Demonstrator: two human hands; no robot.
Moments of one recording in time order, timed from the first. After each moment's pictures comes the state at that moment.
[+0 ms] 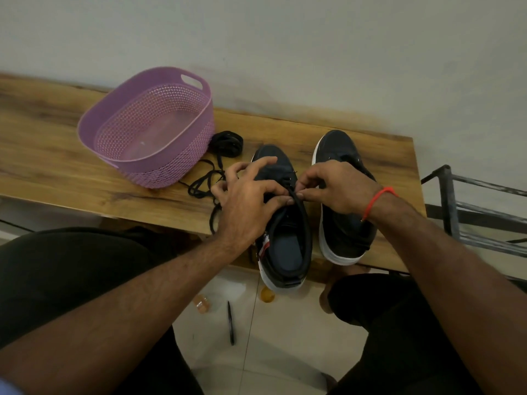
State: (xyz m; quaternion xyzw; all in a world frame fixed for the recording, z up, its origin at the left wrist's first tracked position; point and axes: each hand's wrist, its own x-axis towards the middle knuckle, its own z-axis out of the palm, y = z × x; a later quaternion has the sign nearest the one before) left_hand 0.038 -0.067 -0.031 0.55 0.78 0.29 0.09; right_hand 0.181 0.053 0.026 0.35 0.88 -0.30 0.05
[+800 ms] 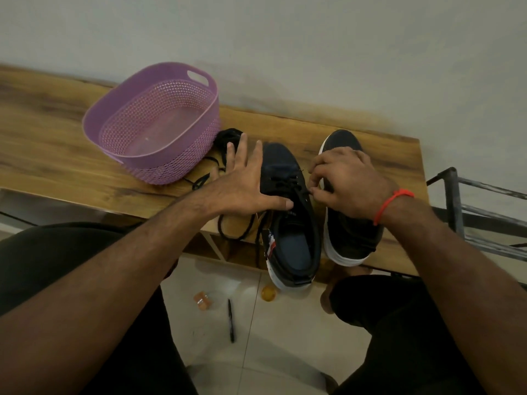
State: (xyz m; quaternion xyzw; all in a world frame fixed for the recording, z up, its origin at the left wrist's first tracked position) left_hand 0.000 -0.049 0.008 0.54 0.78 0.06 0.31; right_hand 0.187 0.059 0.028 0.30 0.95 -0.08 0.07
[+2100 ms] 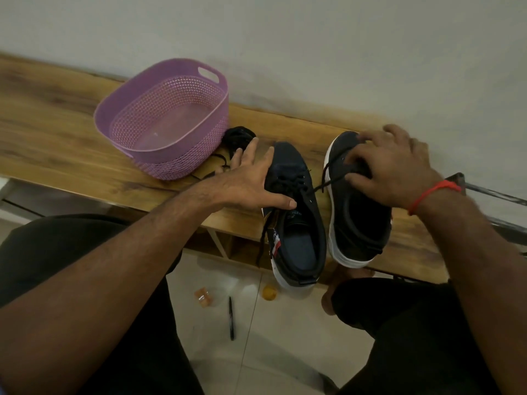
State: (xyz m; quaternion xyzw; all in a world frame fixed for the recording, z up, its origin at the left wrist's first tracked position) left_hand -0.009 -0.051 0.012 0.53 0.77 0.06 0.35; right_hand 0.209 0.082 0.043 0.40 0.92 -0.04 0.05
